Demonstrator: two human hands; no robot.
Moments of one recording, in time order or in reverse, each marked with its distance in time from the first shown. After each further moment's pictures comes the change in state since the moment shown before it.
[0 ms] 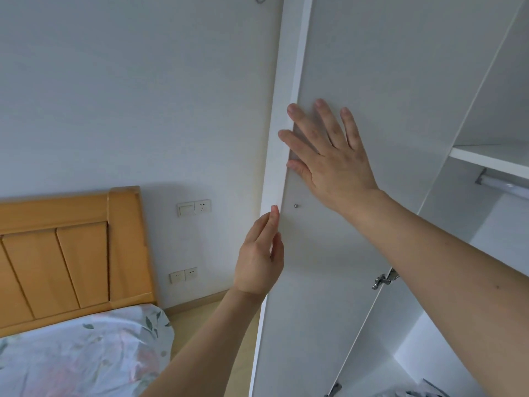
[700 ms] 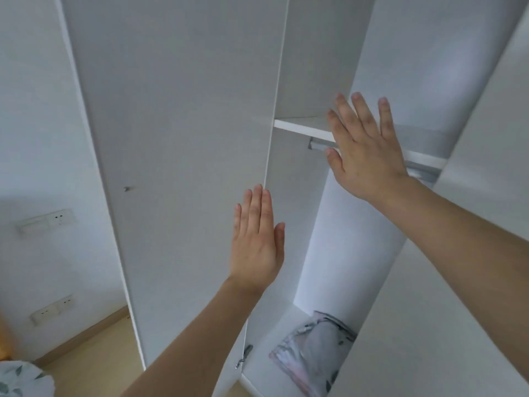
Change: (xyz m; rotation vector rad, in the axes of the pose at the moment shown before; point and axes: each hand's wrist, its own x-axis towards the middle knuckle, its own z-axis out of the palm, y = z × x) left_hand -0.049 0.191 0.144 0.032 -0.288 0.181; right_hand -0.191 0.203 -0.140 -0.334 -0.475 0.333
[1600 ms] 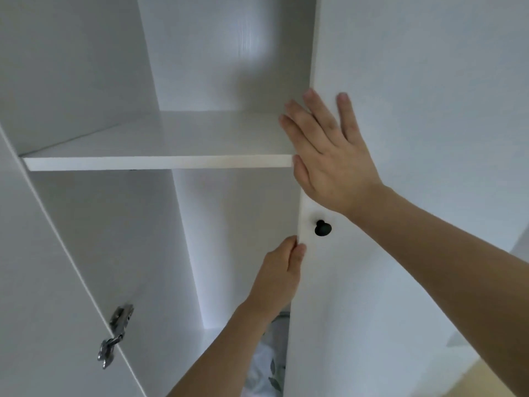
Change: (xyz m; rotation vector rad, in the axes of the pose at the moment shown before) left_hand 0.061 0.133 0.201 -1.028 -0.840 0.182; right_hand -0.067 0.137 0.050 -0.507 0.034 0.146
